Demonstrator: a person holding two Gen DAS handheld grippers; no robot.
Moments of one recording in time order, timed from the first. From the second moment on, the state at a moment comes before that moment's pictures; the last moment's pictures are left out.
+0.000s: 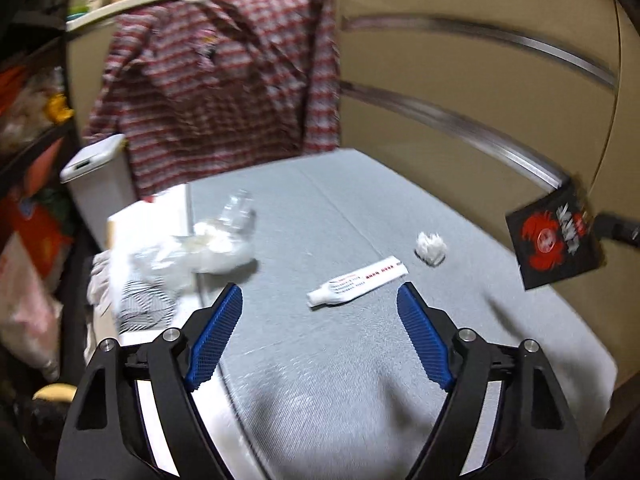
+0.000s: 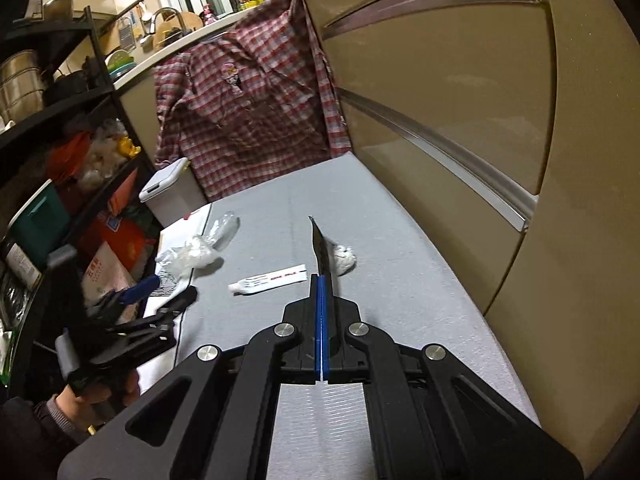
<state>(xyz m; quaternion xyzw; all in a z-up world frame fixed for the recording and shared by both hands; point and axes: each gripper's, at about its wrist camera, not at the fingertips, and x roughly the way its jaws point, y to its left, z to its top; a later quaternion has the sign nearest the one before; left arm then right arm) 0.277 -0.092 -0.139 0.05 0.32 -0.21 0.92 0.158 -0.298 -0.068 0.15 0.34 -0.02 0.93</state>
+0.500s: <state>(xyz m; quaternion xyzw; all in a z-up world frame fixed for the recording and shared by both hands) 0.341 -0.114 -0.191 0.06 0.39 -0.26 0.88 0.172 -0.309 -0.083 0.15 0.36 -0.04 0.92</state>
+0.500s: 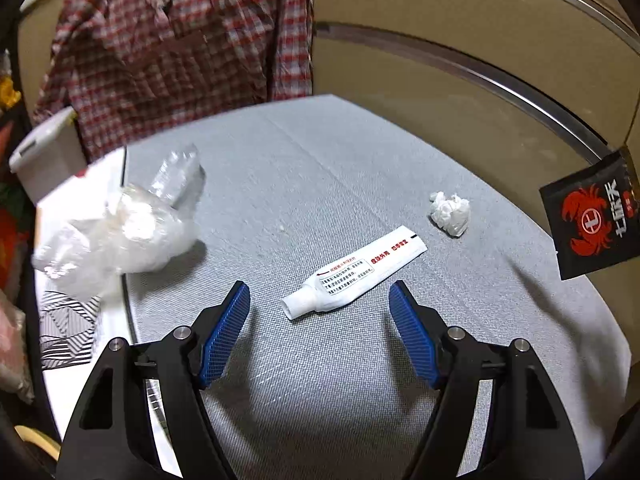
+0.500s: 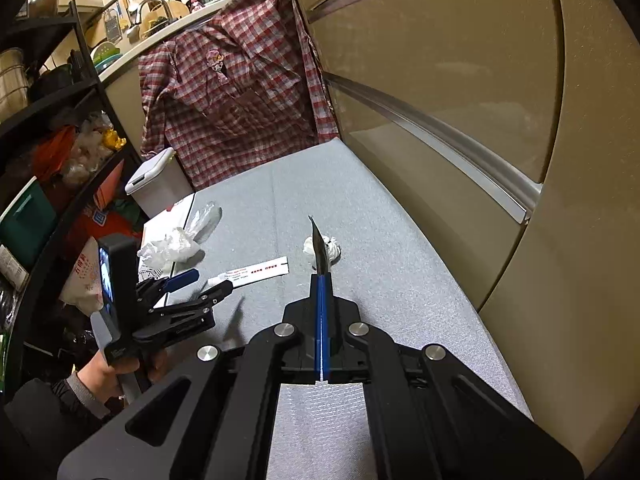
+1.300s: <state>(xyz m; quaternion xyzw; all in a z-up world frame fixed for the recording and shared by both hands) 0.306 -0.114 -0.180 0.10 0.40 -0.30 0.86 0.167 -0.308 -0.074 0.16 0.35 -0.03 0.92</state>
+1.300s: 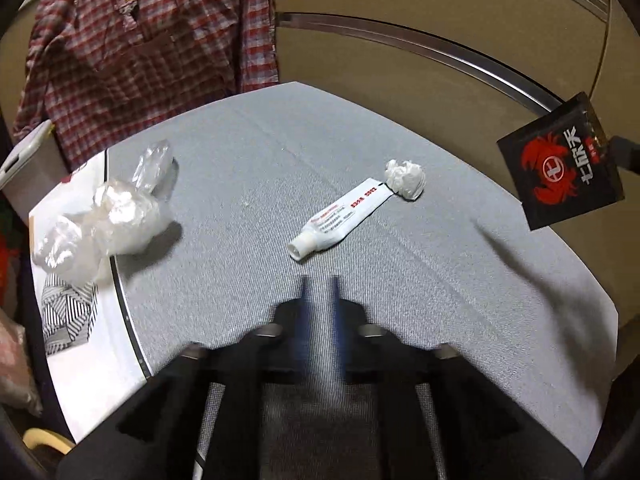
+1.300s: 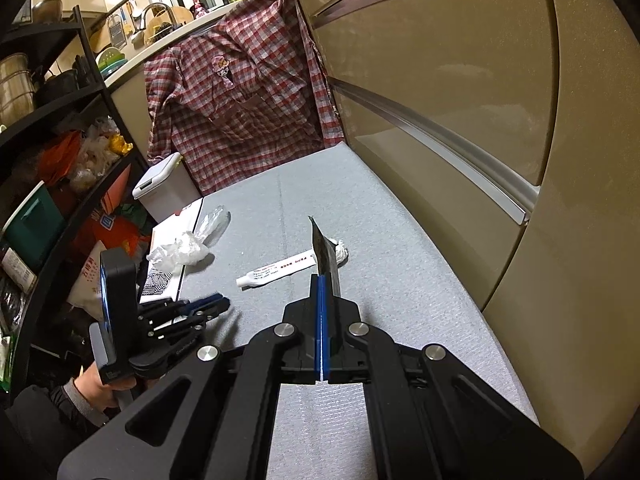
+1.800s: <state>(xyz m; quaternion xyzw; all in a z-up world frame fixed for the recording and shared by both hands) 0.357 -0.149 -0.192 0.11 0.41 -0.33 0.84 0.178 -0.305 -0.086 0.14 0.38 -0.04 0.92</state>
